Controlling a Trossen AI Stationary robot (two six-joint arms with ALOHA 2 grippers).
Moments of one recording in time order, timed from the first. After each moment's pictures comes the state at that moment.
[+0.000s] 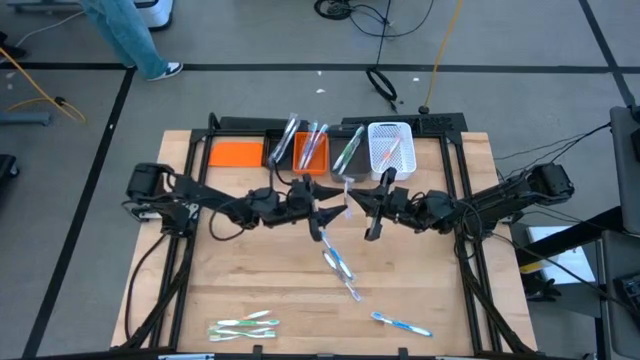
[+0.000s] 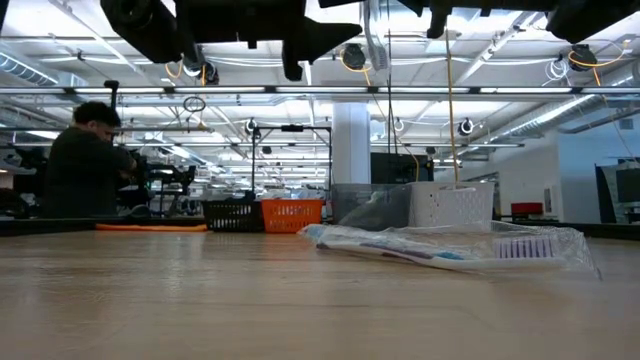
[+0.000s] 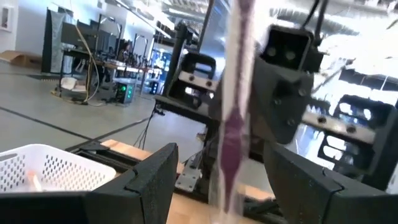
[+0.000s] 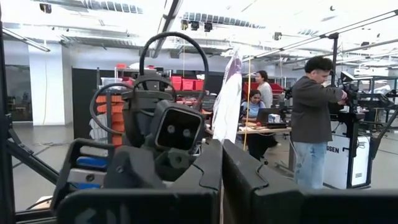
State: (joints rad) left arm -0.07 1.70 0.86 1.07 -0.24 -0.22; right arm 0.18 1.31 0.60 1.06 0.44 -0.14
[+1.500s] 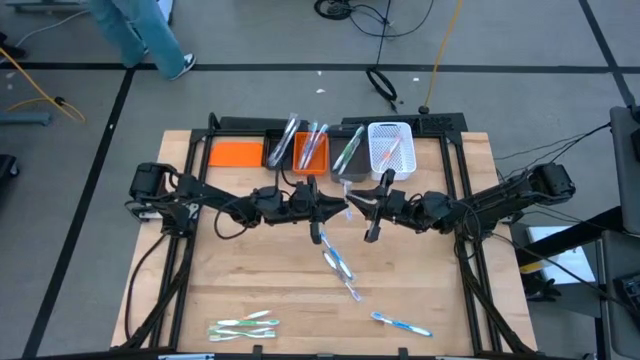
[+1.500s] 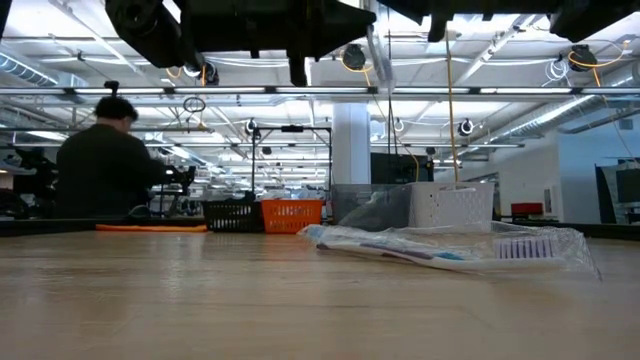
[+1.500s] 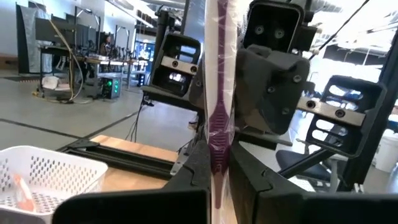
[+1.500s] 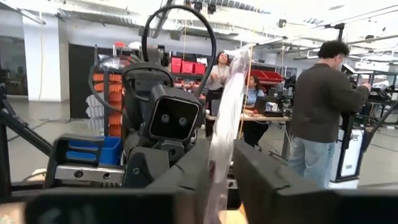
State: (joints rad) left arm -0.06 1.72 0.86 1.03 -0.13 -0.16; right arm 0.19 1.30 0.60 0.97 0.44 -0.17
